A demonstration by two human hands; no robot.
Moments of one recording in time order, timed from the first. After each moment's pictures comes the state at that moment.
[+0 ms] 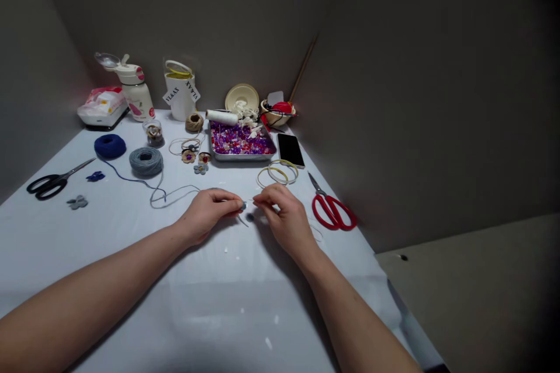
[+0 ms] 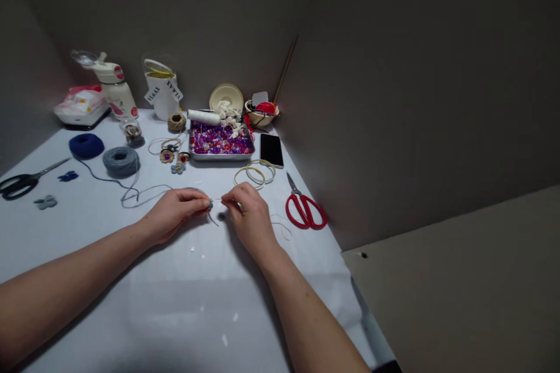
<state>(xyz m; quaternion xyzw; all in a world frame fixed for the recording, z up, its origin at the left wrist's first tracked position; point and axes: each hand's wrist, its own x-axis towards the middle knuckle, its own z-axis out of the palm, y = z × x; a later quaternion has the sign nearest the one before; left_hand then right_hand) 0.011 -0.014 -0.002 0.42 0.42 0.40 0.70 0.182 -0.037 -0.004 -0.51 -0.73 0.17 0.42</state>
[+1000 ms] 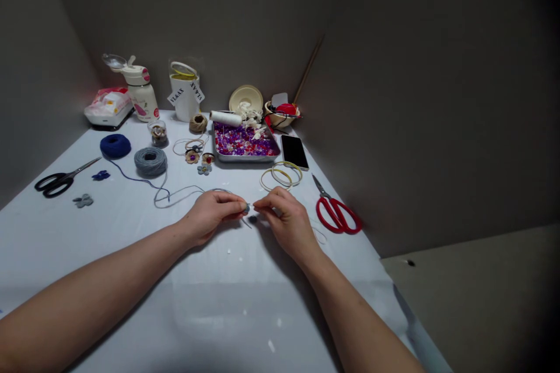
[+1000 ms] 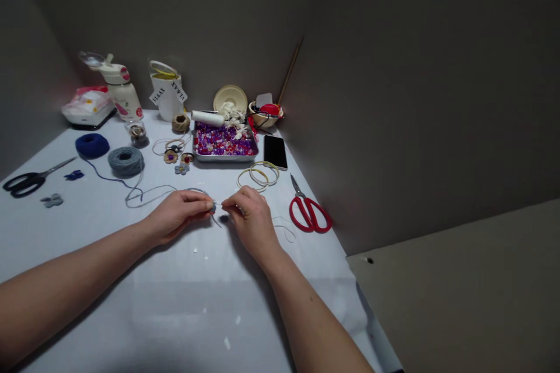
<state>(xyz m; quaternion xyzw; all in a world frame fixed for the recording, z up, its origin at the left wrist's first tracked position) 0.008 -0.015 -0.001 0.39 0.39 0.38 0.74 0.182 -0.035 -0.010 -0.51 -0.74 0.16 0.41</state>
